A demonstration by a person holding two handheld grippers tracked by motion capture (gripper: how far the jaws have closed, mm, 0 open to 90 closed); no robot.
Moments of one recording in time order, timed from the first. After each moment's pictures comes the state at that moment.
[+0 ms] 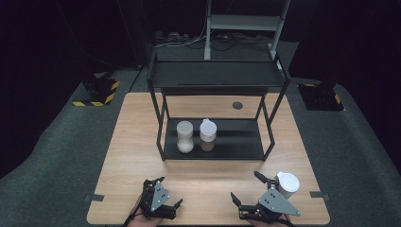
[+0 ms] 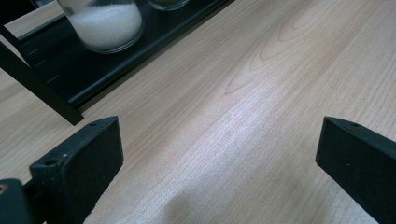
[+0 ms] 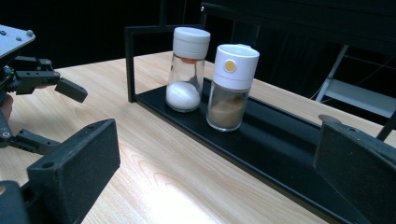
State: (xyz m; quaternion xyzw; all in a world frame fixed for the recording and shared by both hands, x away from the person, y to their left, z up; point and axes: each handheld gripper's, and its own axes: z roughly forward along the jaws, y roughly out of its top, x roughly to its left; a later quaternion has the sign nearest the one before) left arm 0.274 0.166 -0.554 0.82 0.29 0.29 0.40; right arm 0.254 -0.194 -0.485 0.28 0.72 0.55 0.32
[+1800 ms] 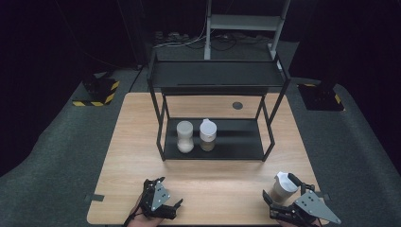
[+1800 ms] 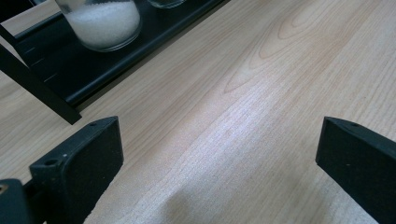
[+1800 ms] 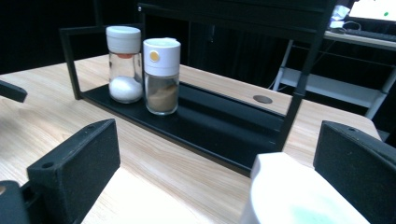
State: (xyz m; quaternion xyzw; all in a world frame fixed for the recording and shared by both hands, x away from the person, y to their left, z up) left arm 0.275 0.166 -0.554 0.82 0.29 0.29 0.40; right arm 0.244 -0.271 -0.479 0.34 0.68 0.54 0.36
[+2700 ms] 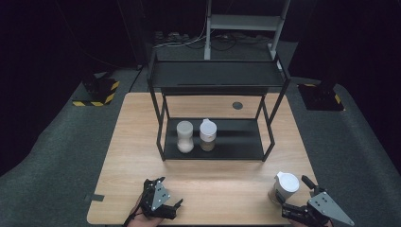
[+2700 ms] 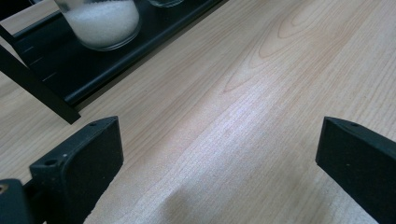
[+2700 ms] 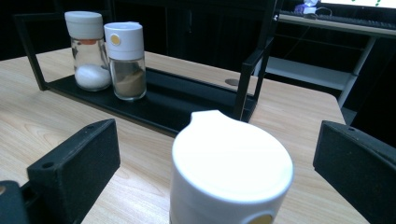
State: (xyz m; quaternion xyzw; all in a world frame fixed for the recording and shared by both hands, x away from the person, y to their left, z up) left arm 0.275 0.165 -0.554 0.82 0.29 0.29 0.40; right arm 0.245 -0.305 -0.490 0.38 0.67 0.52 0.37
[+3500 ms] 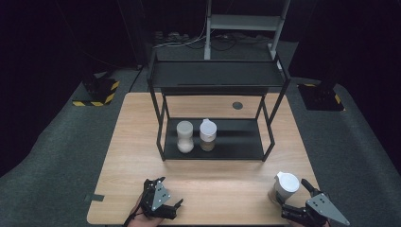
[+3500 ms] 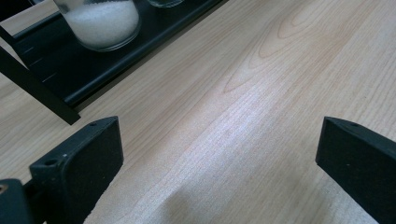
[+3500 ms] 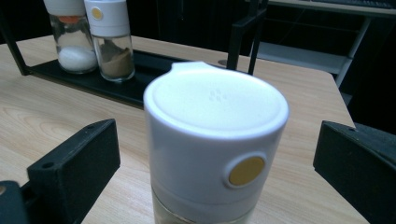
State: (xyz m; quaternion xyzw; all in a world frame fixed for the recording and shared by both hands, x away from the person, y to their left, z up) left arm 0.275 0.165 -0.554 0.82 0.29 0.29 0.40; right arm 0.250 -0.311 -0.516 0.41 0.67 0.51 0.36
